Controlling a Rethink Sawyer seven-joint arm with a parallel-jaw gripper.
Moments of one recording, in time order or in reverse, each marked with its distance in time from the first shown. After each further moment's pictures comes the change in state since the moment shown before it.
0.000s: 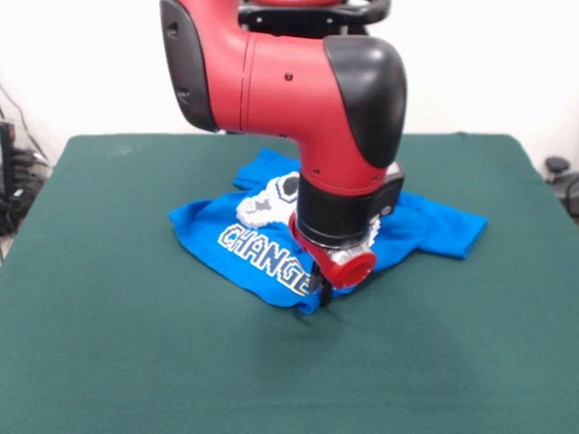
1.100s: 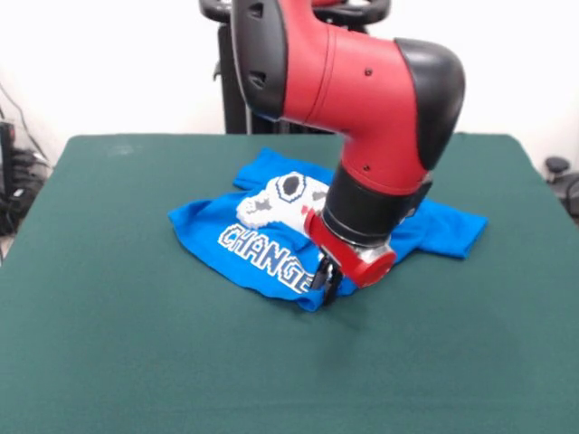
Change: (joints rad) arm 0.178 0.059 -0.182 -0.068 -0.009 -0.014 0.000
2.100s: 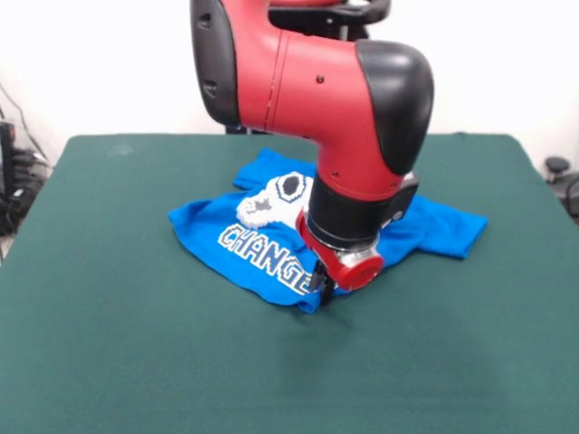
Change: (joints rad) arm -0.087 -0.015 0.069 0.008 0.074 0.061 0.000
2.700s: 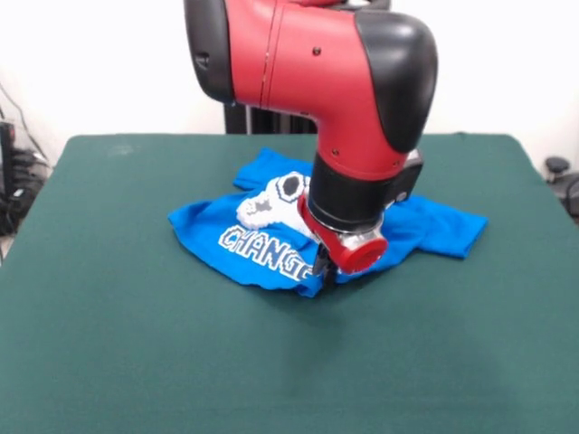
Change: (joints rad) arm -0.008 -0.055 0.013 0.016 -0.001 0.055 0.000
